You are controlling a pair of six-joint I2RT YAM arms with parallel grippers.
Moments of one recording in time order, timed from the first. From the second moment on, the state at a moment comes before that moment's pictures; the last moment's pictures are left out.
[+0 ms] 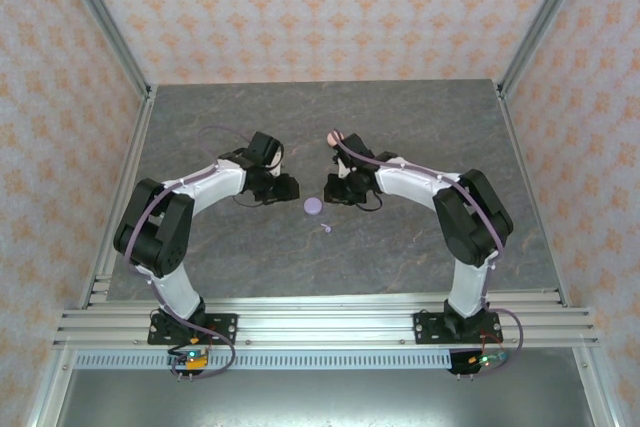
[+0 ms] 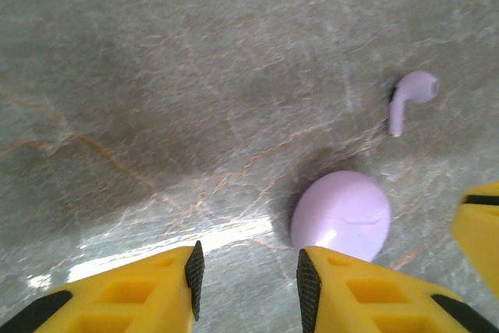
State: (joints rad) left arm -0.36 1.74 1.08 -0.50 0.32 -0.52; right arm 0.61 1.86 1.21 -0.46 -0.32 0.61
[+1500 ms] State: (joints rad) left arm -0.35 1.81 0.95 -0.22 0.56 -0.59; right arm 0.61 1.91 1.15 -0.28 -0.46 0.72
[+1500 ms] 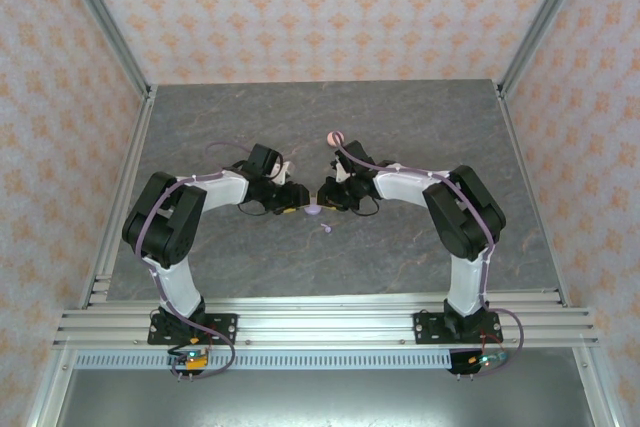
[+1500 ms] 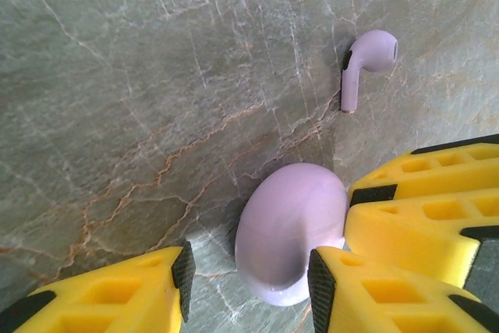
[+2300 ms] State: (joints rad) left arm -0.36 1.84 0.94 -0.14 0.63 -0.67; right arm 0.60 1.92 1.15 -0.28 -0.47 0.72
